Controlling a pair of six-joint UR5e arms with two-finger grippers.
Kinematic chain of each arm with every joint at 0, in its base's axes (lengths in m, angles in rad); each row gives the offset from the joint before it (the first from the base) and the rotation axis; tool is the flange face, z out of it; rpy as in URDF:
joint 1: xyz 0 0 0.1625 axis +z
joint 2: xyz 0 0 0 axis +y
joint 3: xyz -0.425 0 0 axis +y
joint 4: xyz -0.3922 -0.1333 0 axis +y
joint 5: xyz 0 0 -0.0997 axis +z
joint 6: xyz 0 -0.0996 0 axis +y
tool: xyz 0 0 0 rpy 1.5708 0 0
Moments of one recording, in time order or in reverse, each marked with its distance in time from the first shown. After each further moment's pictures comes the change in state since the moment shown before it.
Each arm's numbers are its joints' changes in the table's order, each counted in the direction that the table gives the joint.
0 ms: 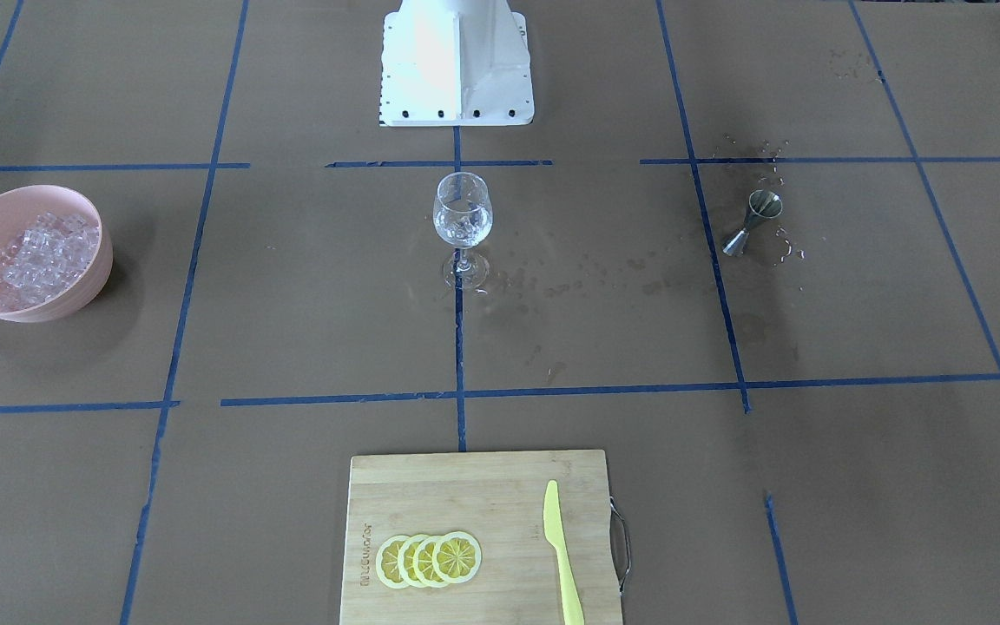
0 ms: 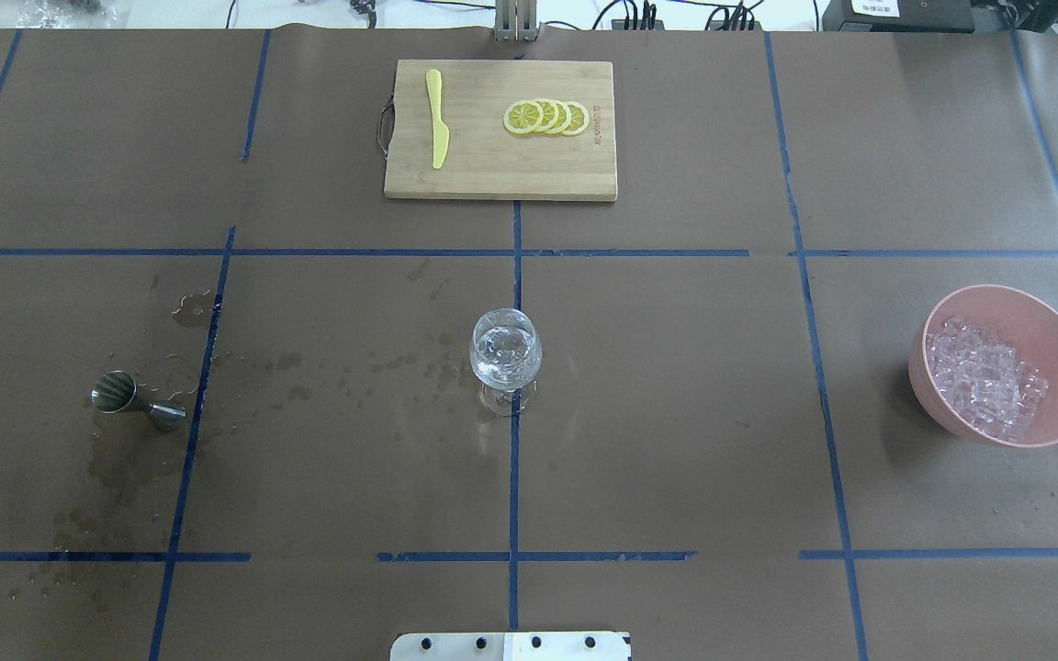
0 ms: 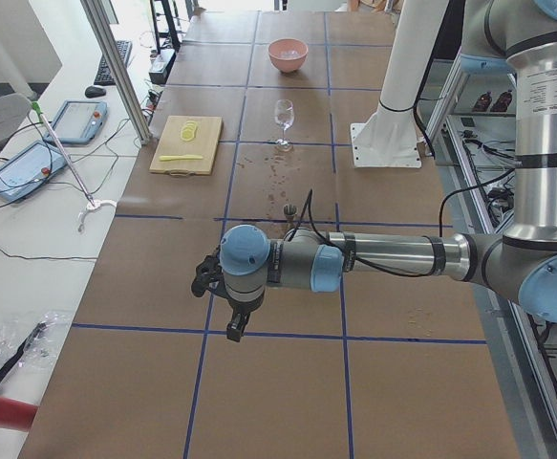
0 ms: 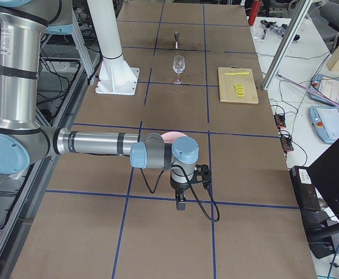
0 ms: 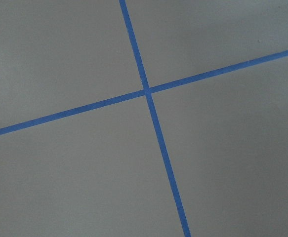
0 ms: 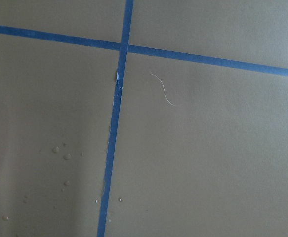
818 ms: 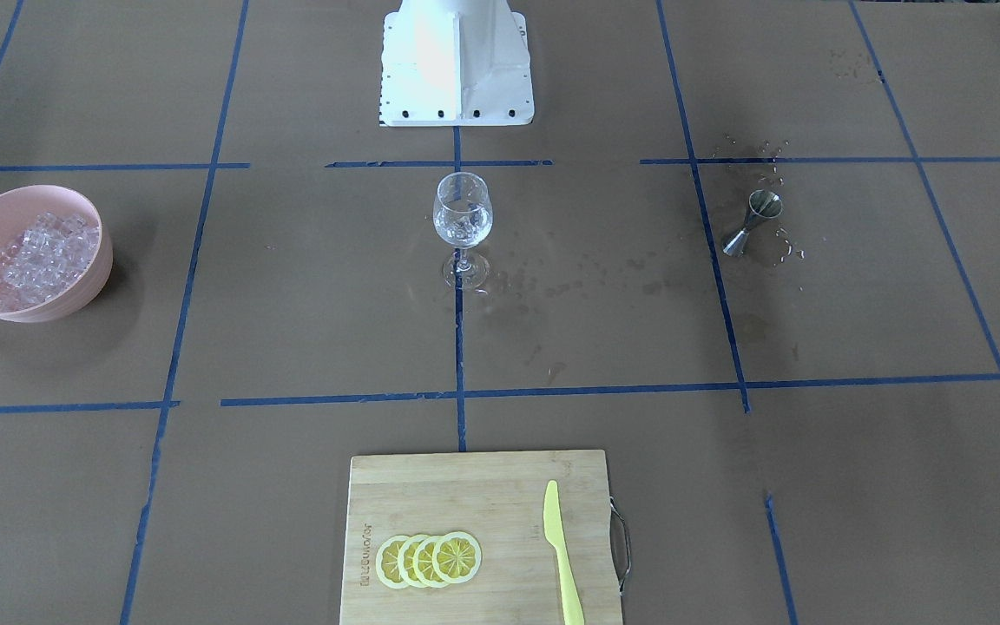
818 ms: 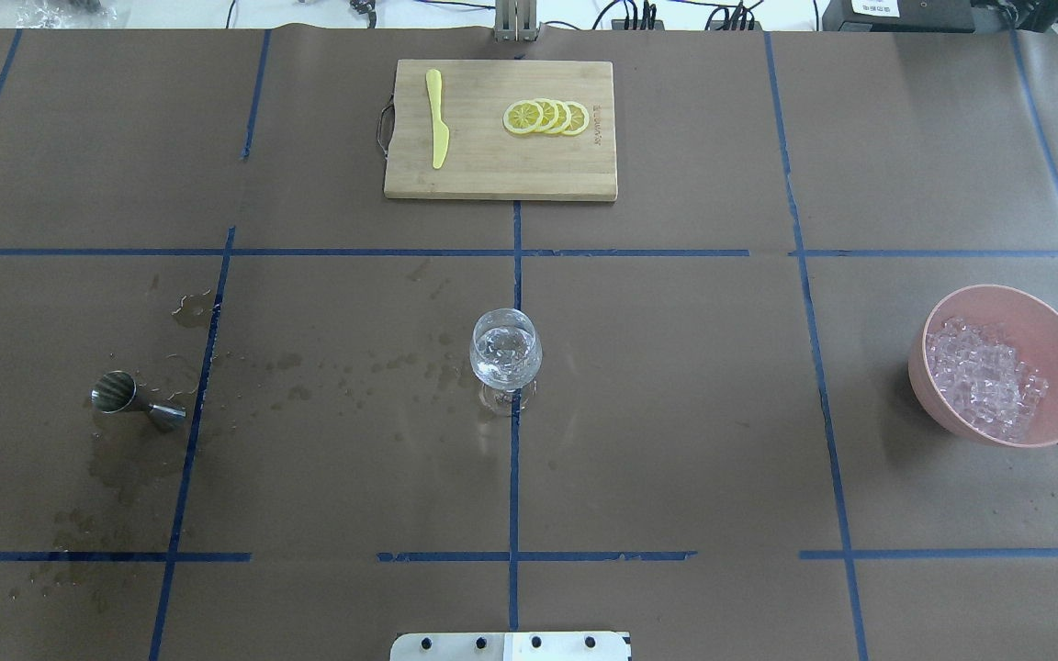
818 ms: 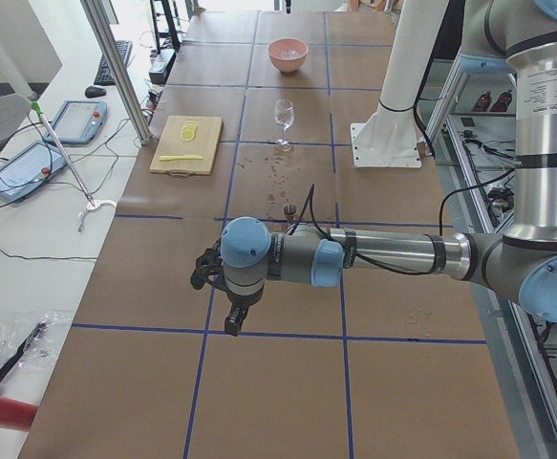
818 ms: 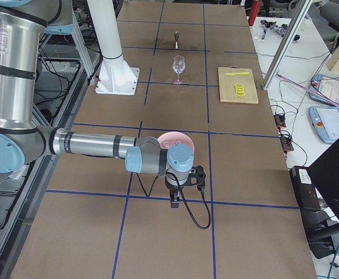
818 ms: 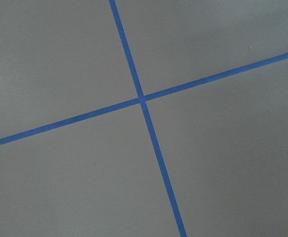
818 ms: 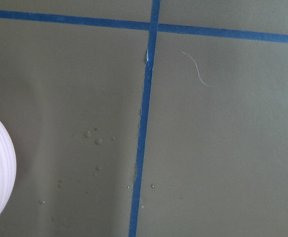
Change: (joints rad) left arm -0.001 -0.001 0.021 0.001 -0.001 -0.004; right arm 0.001 0.037 0.016 -0.003 -0.125 0.005
